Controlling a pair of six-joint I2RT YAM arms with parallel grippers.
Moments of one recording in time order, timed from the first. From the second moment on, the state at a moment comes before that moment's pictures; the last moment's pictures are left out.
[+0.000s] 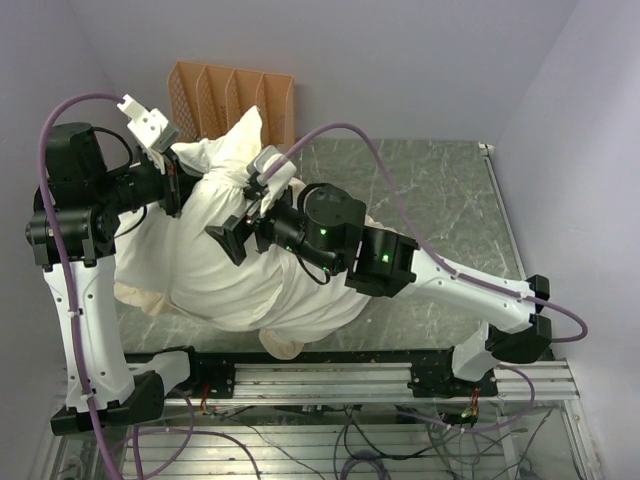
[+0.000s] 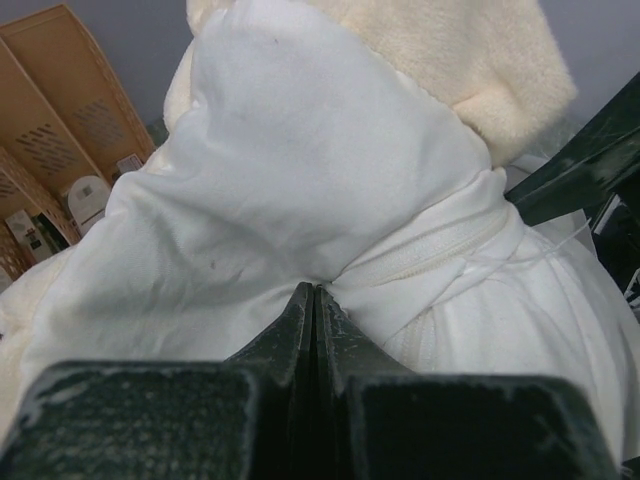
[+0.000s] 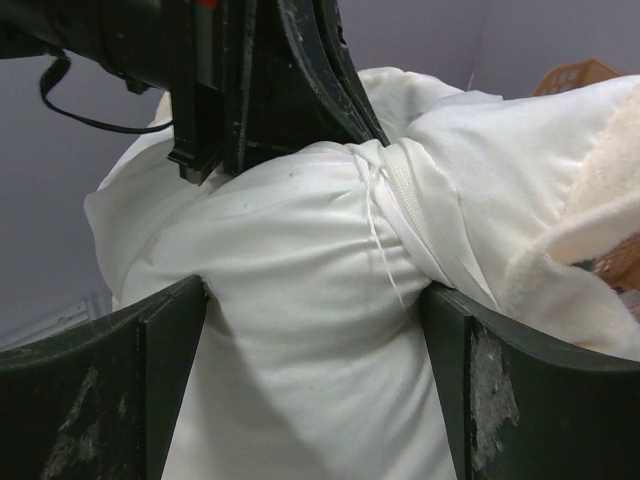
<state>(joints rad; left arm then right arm) 0.12 1.13 1.75 -1.04 0.97 0.31 1.32 1.58 1.79 -0.18 0.28 0.01</state>
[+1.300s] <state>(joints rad) 0.11 1.00 1.63 -0.58 0.98 -0.07 1.53 1.62 1.58 0.10 -0.10 0.04</state>
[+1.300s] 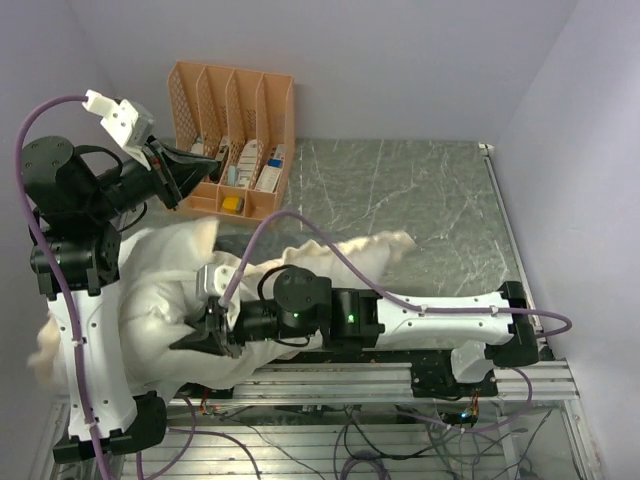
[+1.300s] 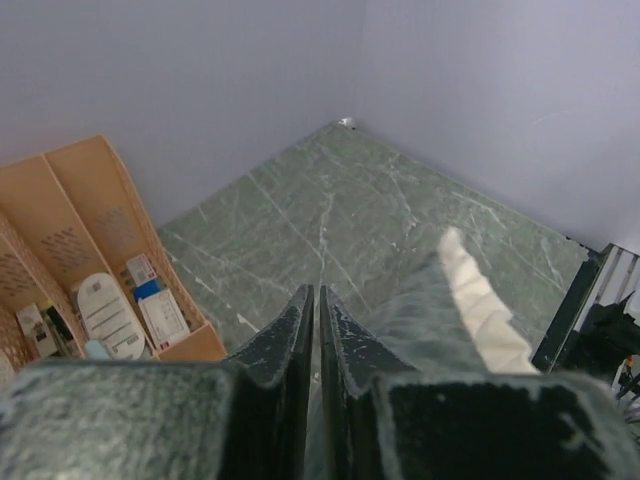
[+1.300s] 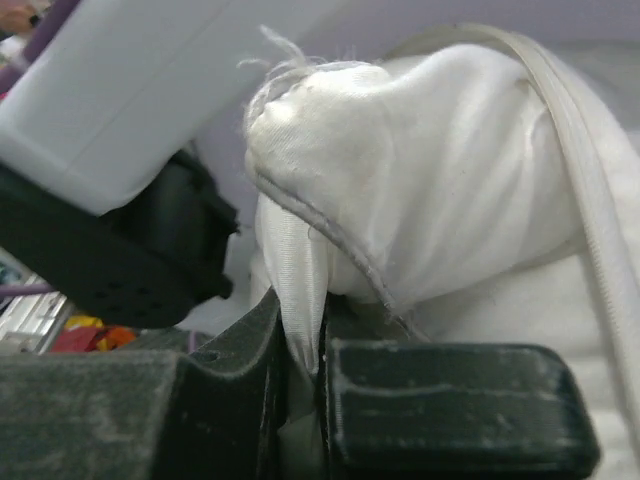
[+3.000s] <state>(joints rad) 0.11 0.67 1.44 -0.78 0.76 0.58 1.24 1.61 1.71 0.06 0.60 0.02</state>
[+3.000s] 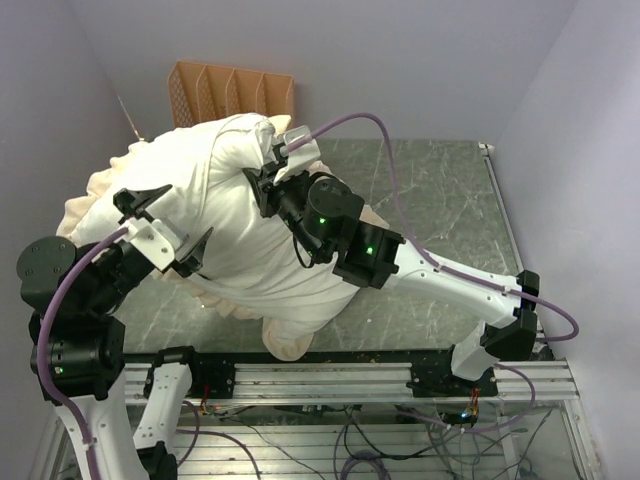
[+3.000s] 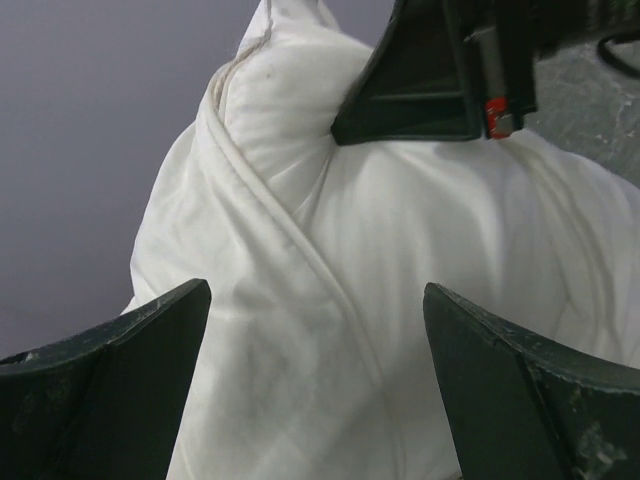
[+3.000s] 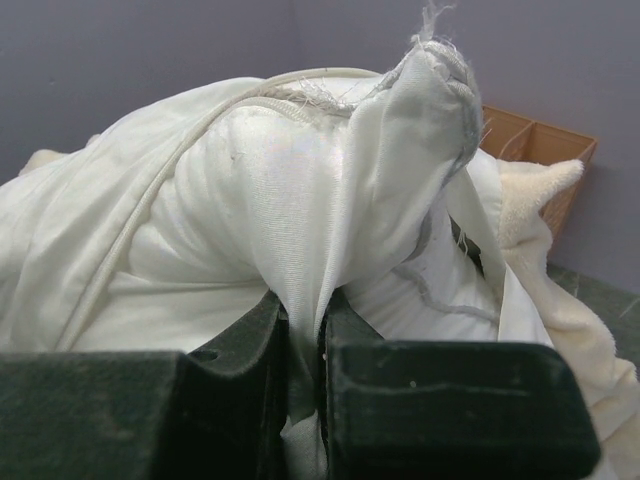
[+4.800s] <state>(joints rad) 0.11 0.75 1.30 -0.46 0.23 0.37 1.19 0.99 1.18 0.13 0.42 0.12</state>
